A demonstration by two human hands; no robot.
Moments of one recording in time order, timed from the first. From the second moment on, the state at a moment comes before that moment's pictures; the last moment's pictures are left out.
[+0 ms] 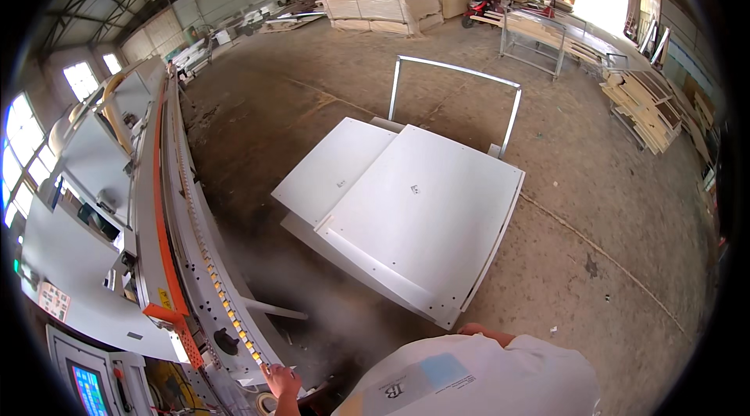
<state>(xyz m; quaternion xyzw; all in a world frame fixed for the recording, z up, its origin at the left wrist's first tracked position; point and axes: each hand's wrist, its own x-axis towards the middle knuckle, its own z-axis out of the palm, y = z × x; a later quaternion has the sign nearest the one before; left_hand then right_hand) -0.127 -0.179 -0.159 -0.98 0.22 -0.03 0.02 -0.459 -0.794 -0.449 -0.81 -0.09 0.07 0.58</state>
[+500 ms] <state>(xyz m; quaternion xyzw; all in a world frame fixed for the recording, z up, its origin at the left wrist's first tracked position) -0.125 -0.172 -0.173 -0.97 0.23 -0.05 -0.01 -0.476 -0.779 -0.409 -0.76 -0.06 0.00 0.65</state>
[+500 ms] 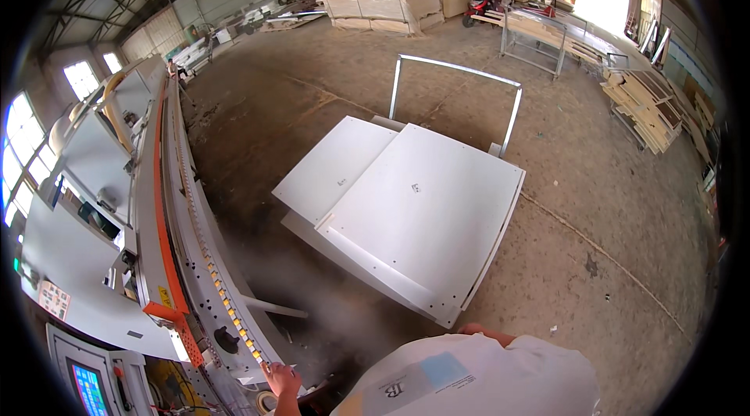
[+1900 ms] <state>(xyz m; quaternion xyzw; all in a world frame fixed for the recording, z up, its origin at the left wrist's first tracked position) -0.132 -0.177 -0.155 -0.97 0.23 -0.05 0.01 -0.455 -0.771 -0.356 -0.81 0.11 0.17 0.55</state>
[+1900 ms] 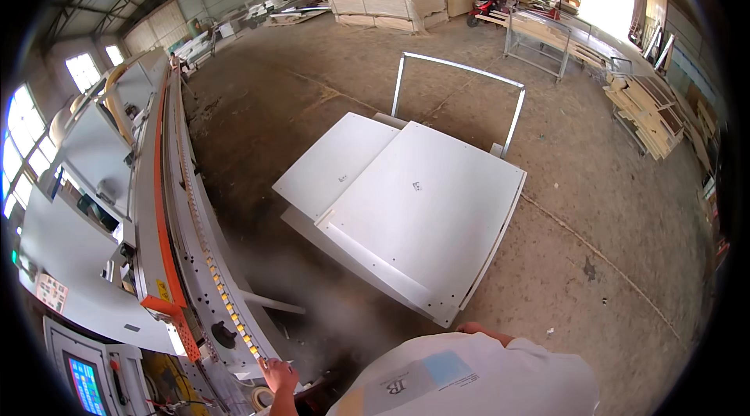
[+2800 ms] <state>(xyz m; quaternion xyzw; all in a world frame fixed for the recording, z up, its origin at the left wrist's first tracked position) -0.129 -0.174 -0.160 -0.97 0.23 -0.03 0.04 -0.459 -0.781 -0.361 -0.75 0.25 0.27 0.55</state>
